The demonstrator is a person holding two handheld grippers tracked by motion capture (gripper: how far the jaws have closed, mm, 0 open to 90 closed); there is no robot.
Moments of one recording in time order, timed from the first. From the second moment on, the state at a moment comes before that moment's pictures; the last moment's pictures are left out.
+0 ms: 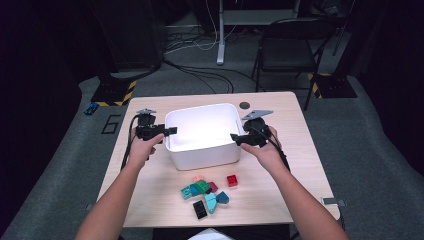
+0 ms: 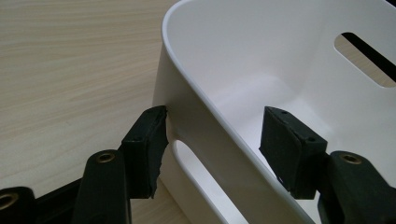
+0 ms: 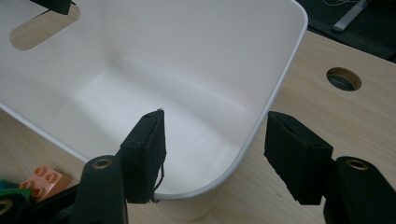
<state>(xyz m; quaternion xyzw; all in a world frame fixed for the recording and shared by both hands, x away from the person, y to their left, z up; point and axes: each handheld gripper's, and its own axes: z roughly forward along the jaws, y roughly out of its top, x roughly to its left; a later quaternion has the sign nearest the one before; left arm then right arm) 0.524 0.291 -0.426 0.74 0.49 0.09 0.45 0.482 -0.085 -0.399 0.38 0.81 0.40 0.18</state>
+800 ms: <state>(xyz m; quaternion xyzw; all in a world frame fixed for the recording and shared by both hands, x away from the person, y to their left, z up) 0.507 0.298 -0.398 0.76 0.46 0.13 0.44 0.437 -0.102 -0.383 0.39 0.80 0.41 0.21</state>
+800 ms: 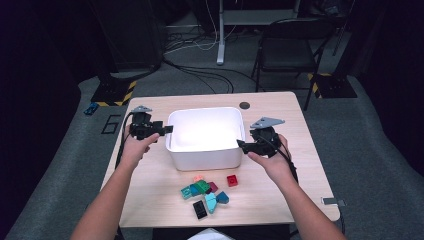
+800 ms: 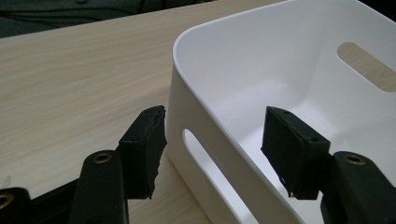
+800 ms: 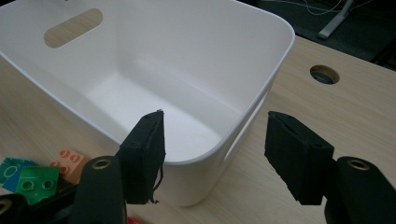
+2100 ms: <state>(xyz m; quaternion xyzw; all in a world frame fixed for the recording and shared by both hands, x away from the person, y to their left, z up) 0.428 0.337 -0.384 0.76 0.44 0.18 0.45 0.383 -0.123 -0.456 0.40 0.80 0.41 0.19</state>
